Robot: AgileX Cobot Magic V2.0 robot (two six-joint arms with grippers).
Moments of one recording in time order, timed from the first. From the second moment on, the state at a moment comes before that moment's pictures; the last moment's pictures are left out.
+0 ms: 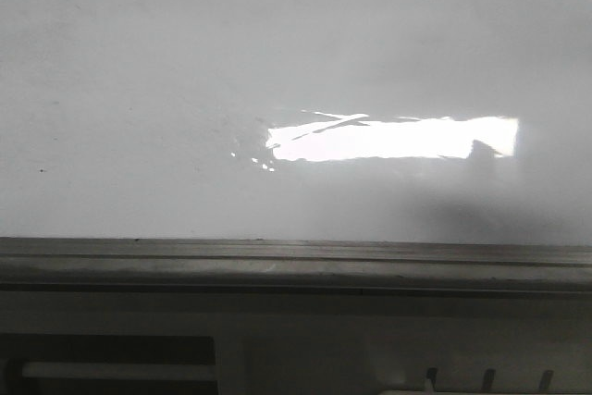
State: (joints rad) left arm -0.76 0.46 -0.56 -0.55 0.27 0.63; right arm 0.93 0.76 -0.87 -0.24 0.78 -0.07
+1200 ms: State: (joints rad) left arm -0.67 0.45 -0.49 -0.64 0.27 0.59; right arm 0.77 0.94 -0.77 -0.38 0.40 0.06
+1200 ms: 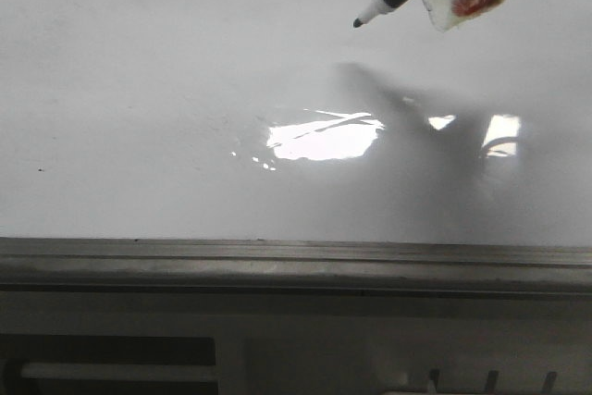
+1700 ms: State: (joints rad) left arm -0.67 0.45 -0.49 -0.64 0.27 0.59; right arm 0.69 0.99 -0.77 -0.38 0.39 0.09
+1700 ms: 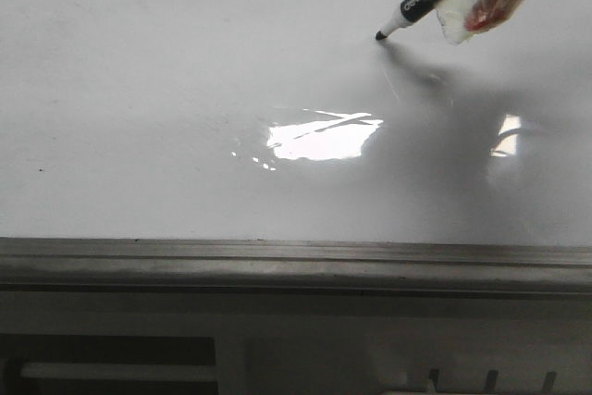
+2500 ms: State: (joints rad) left arm -0.67 0.45 -0.49 -0.64 0.27 0.59; right arm 0.83 1.03 -0.78 -0.29 0.63 0.15
